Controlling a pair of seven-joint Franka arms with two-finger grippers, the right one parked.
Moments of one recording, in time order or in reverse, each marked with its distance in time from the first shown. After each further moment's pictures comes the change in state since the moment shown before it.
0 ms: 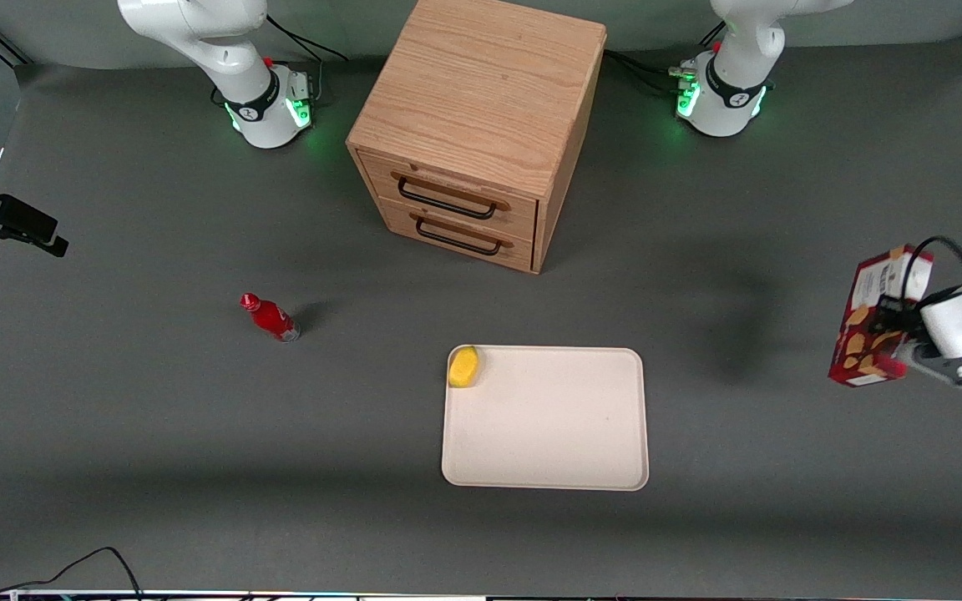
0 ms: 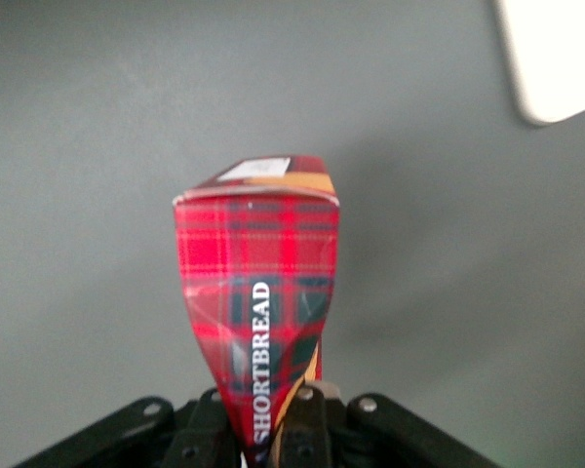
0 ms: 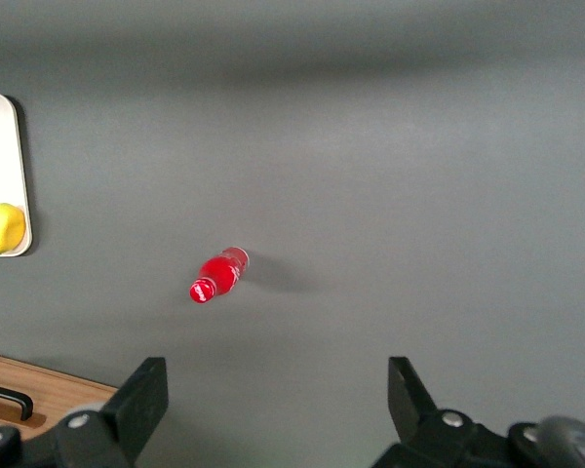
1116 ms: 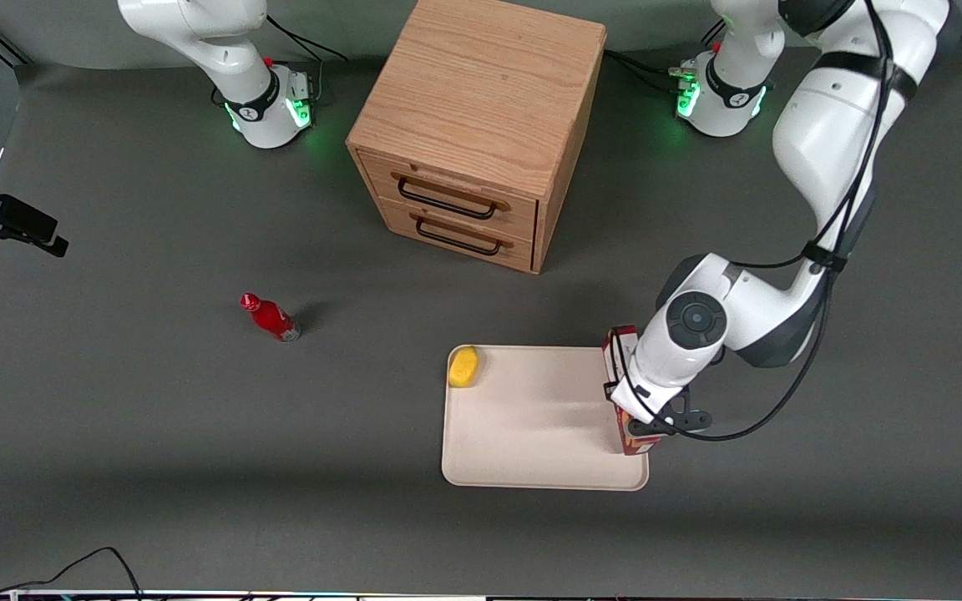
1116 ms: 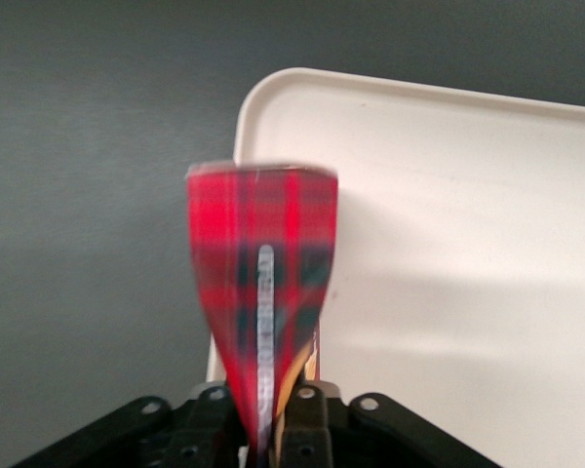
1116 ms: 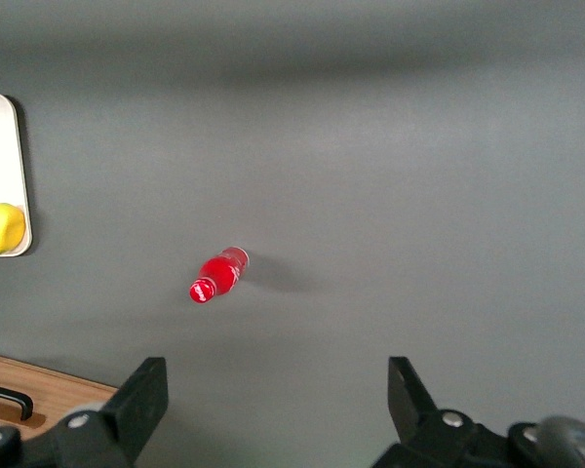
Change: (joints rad) arm -0.064 0.493 -0.525 -0.008 0.562 0.660 -1.267
